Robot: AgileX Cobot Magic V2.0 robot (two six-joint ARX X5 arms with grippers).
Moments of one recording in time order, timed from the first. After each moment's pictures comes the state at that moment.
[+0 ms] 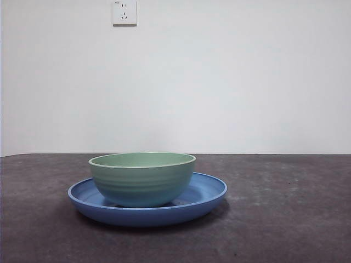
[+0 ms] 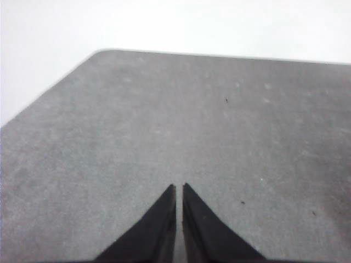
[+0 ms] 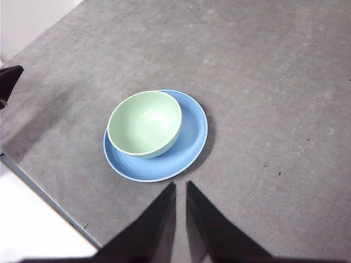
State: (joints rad) left arm 0.03 0.00 0.03 -0.19 -0.03 -0.04; right arm 0.51 0.69 1.14 -1.03 -0.21 0.13
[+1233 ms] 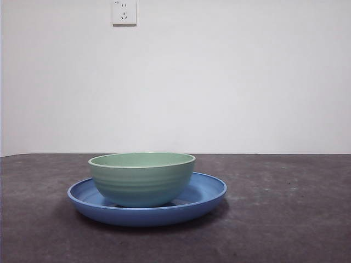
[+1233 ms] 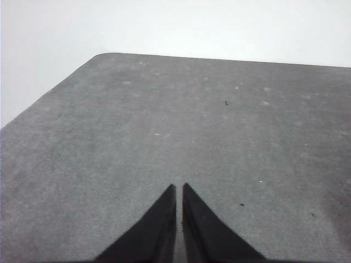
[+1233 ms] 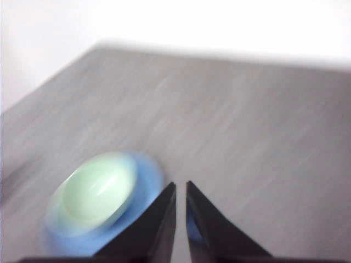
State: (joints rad) left arm 0.03 0.00 0.03 -0.18 -0.03 -0.04; right arm 0.17 0.48 0.92 -0.74 -0.30 0.09
